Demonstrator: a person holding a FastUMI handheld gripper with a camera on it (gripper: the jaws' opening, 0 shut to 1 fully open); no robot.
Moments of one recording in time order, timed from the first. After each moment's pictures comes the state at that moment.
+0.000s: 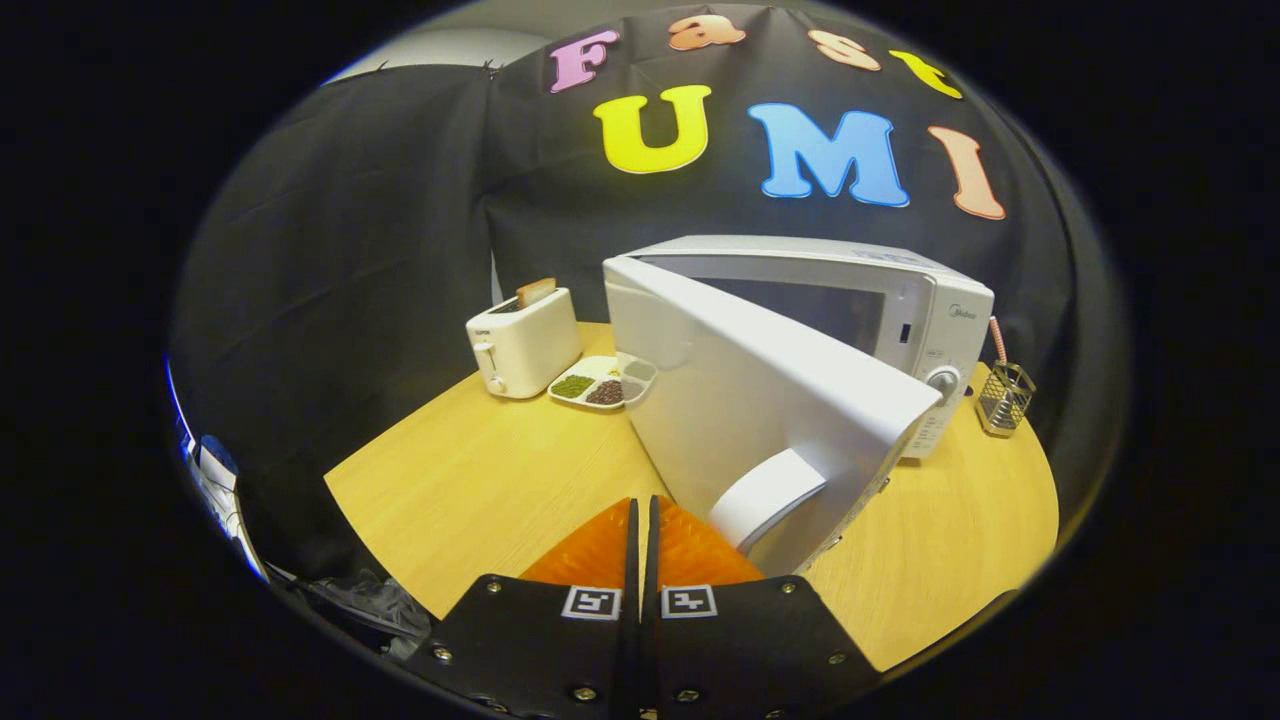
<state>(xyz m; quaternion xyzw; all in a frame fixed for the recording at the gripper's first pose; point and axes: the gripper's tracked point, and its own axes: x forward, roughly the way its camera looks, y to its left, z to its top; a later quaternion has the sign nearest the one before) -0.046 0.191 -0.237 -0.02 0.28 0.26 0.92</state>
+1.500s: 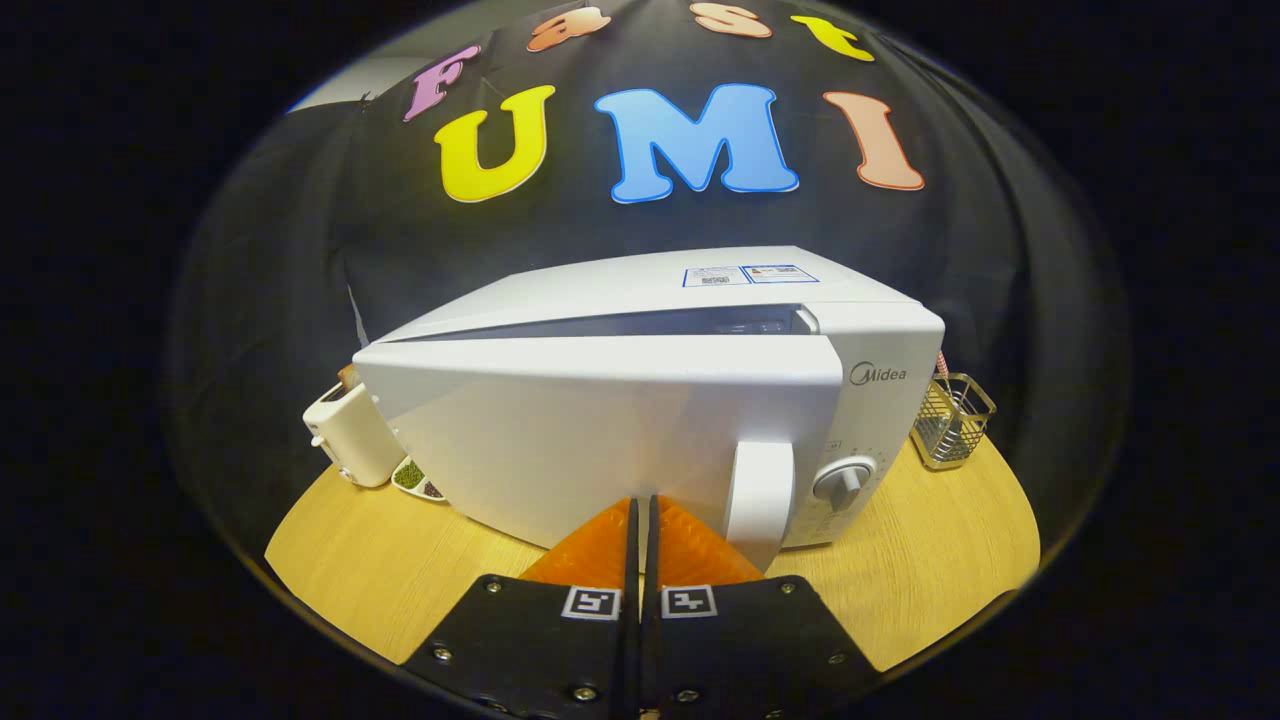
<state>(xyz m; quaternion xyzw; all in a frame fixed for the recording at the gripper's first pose) 0.146 0.100 -0.245 0.03 0.28 0.12 0.95</state>
